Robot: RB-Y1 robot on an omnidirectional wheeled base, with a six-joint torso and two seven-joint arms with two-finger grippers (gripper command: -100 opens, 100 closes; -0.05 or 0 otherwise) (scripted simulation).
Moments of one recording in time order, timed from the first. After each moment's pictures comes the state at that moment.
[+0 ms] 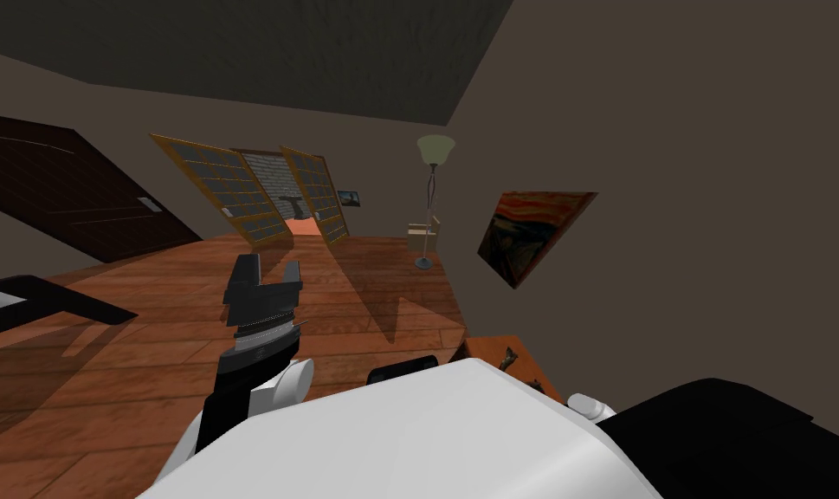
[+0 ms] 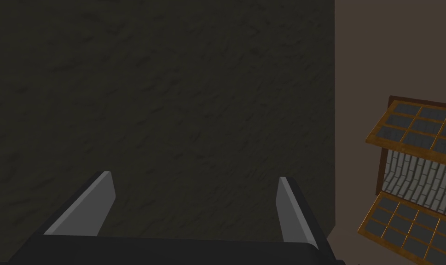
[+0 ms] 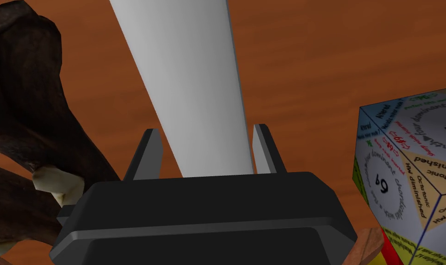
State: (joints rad) left arm 0.49 -0.05 0.02 -2.29 -0.11 -0.56 0.03; right arm 0.28 -0.87 0.72 -0.59 0.97 -0.45 0.98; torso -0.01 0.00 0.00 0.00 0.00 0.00
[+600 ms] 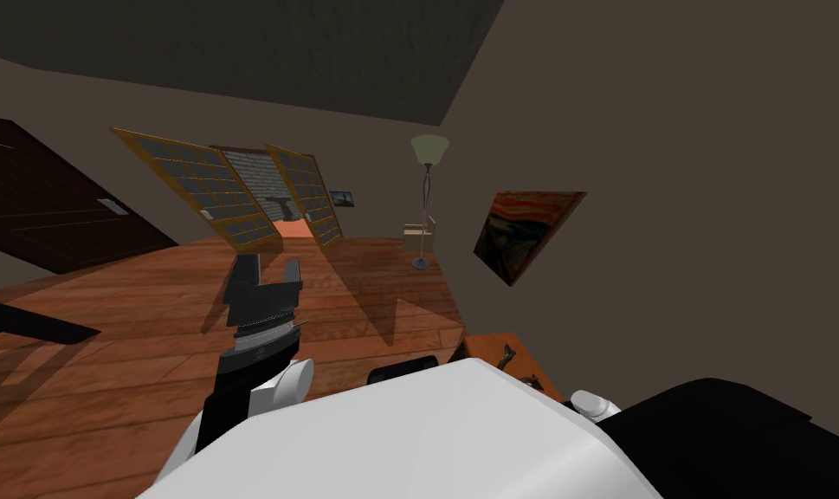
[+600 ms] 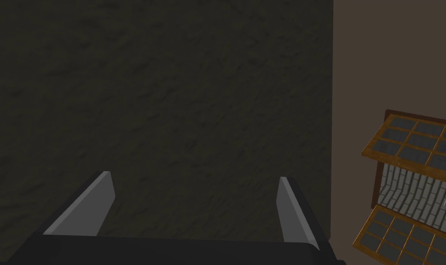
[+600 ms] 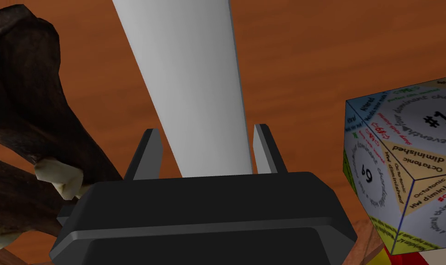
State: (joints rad) left arm 0.49 -0.05 0.02 -2.29 -0.11 -0.56 0.03; right arm 0.29 -0.91 0.72 -0.61 0.97 -0.47 0.99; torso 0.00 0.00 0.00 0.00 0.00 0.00
